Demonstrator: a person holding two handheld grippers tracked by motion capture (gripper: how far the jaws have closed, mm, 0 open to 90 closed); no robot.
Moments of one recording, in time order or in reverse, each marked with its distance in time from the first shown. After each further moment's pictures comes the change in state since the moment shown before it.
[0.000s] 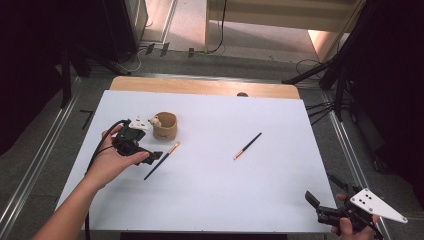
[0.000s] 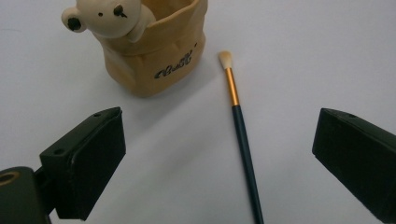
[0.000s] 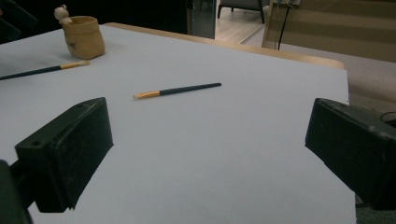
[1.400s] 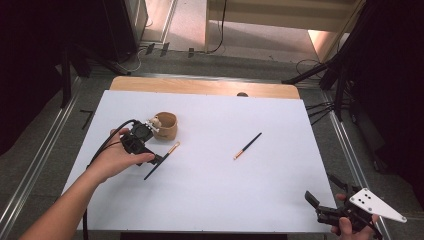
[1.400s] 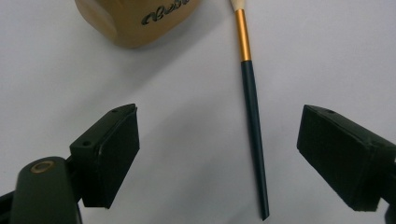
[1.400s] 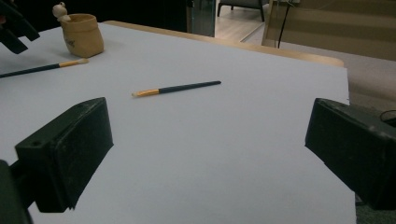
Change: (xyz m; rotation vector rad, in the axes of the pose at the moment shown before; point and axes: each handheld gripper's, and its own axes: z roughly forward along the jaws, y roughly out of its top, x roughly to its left) left arm -0.002 0.013 0.021 0.278 0.007 -0.008; right arm 0.000 -0.001 0.001 0.007 -0.002 0.001
